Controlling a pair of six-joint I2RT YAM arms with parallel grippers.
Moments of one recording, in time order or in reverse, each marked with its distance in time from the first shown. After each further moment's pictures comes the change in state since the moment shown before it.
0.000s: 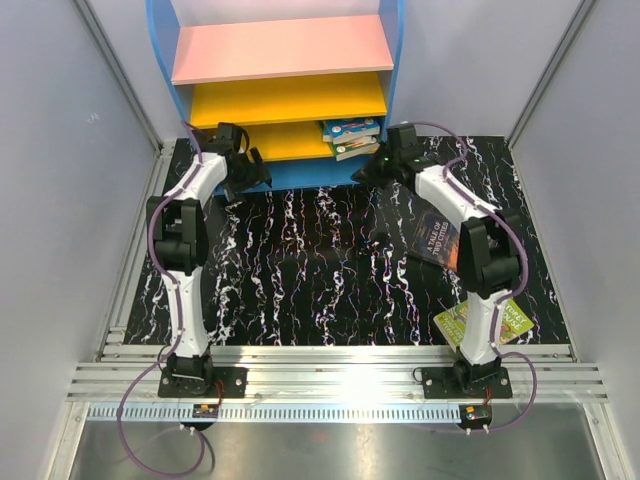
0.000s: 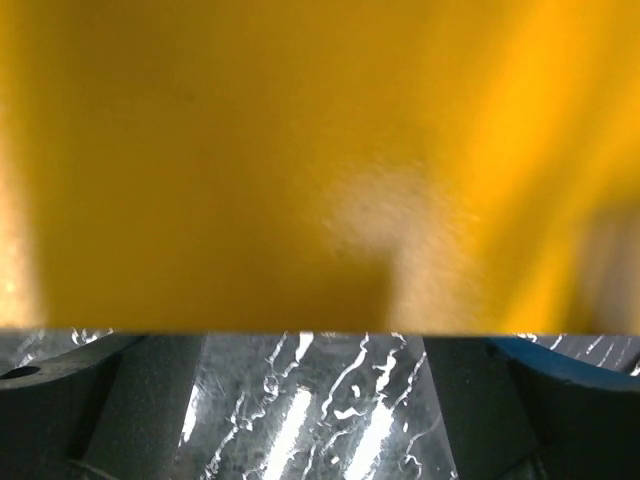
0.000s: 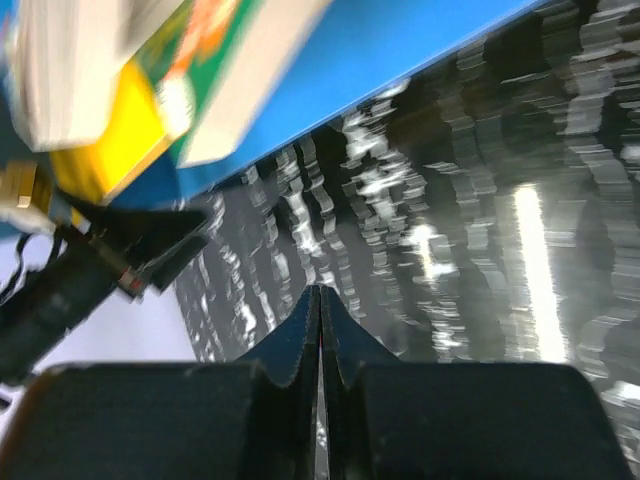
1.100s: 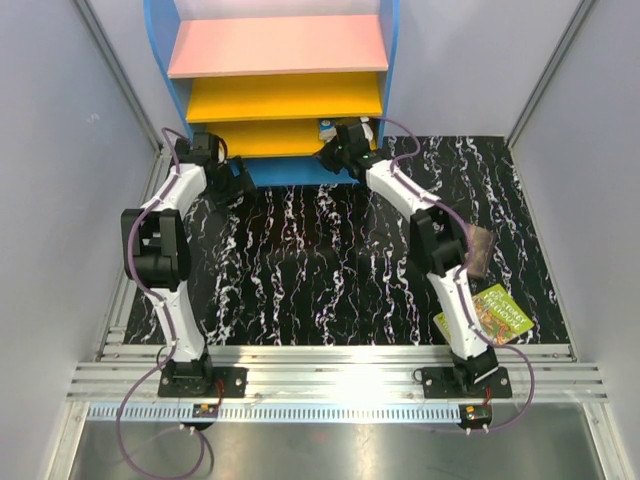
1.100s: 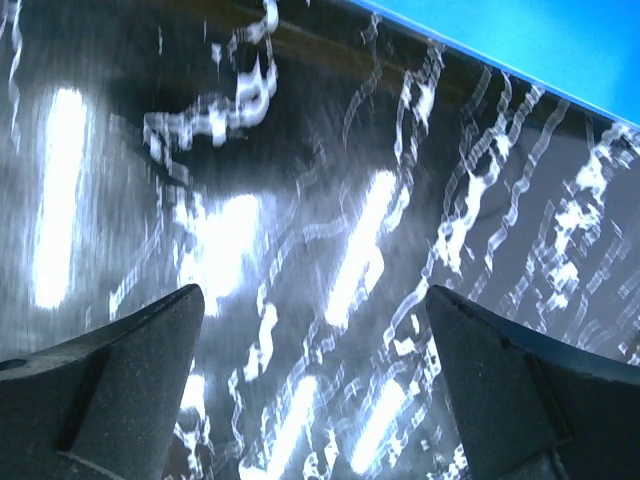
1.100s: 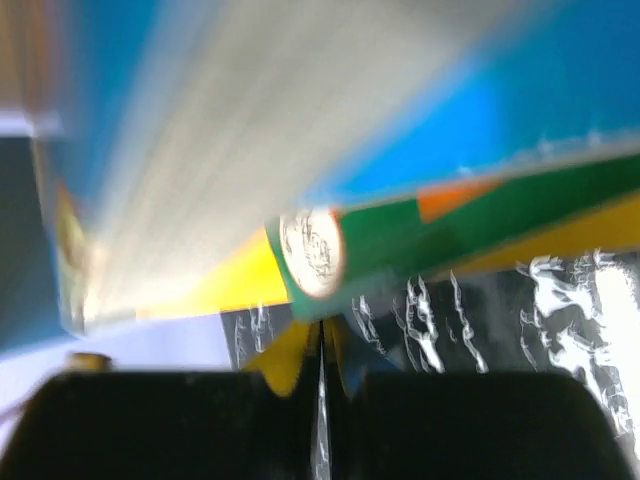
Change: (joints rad) left arm 0.086 -0.175 -0.238 0.061 0.063 0.086; right arm 0.178 0.469 0.592 0.049 0.204 0.207
